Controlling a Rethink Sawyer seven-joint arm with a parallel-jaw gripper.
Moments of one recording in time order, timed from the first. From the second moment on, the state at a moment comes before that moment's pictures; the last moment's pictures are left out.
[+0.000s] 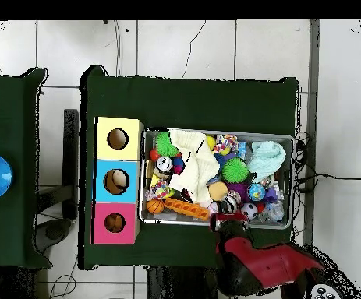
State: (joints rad) arm -0.67 -0.73 0.09 2.05 -0.97 -0.29 2.14
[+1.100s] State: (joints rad) arm -0.77 -0.73 0.05 2.13 -1.03 -0.29 2.14
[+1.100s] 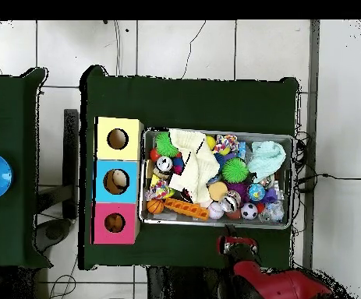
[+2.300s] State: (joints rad) arm -0.93 -0.83 0.18 2.19 -1.07 -0.26 2.14
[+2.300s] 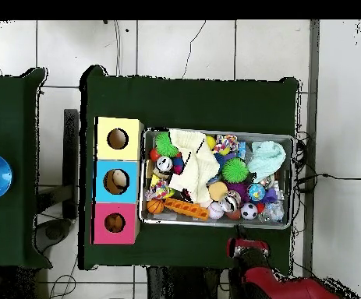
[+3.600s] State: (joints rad) arm -1.13 -0.71 0.41 2.16 -1.18 -0.10 2.14
